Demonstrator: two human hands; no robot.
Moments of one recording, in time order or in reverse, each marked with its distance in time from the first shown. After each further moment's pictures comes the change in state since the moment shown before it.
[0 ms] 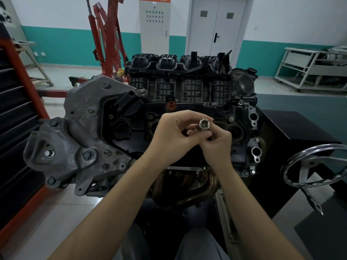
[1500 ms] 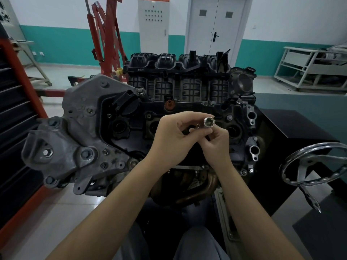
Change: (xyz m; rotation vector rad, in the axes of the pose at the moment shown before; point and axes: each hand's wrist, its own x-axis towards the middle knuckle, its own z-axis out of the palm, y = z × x) left_hand -0.003 -0.001 0.010 -0.023 0.056 0.032; right_hand 0.002 -0.008 -0.002 0.040 -0.060 -0.043
